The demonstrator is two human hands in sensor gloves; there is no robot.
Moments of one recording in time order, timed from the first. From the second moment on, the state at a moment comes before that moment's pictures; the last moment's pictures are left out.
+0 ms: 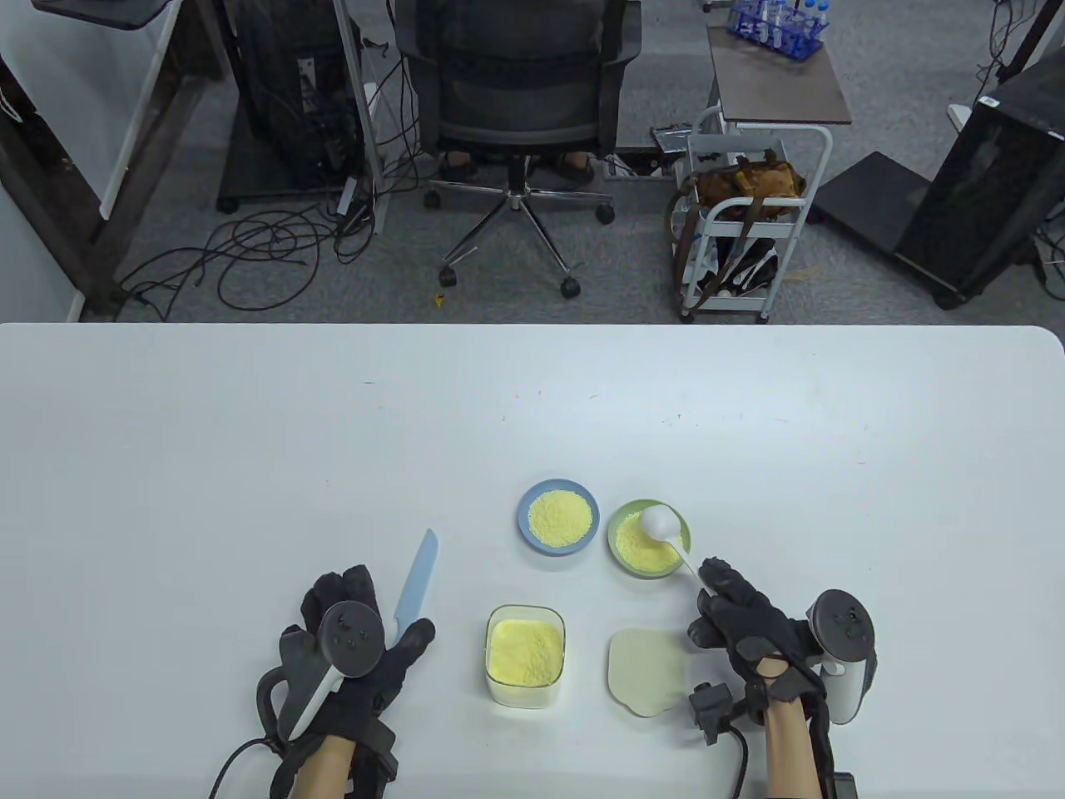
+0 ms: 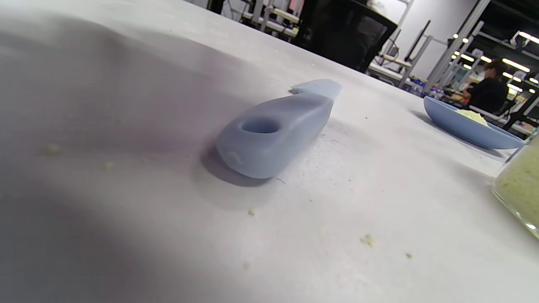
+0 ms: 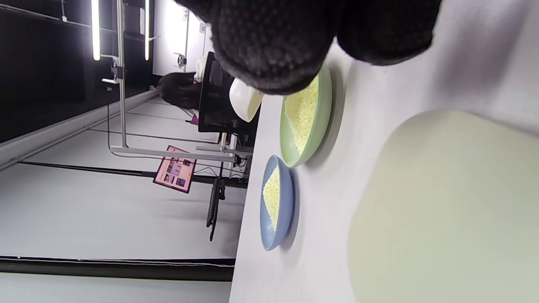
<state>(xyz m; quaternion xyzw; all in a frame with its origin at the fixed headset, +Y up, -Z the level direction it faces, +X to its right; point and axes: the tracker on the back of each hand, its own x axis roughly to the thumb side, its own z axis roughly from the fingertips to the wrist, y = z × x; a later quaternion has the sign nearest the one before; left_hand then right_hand) -0.228 -0.764 -0.225 -0.11 0.09 0.16 0.98 0.235 -0.789 -0.256 -0.05 0.04 0.73 0.68</state>
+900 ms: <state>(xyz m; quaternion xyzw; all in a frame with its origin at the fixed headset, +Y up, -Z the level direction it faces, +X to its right) -0.227 -0.764 -0.225 -0.12 0.09 0.17 0.97 0.266 -0.777 -0.241 -0.21 -0.08 0.84 0.50</state>
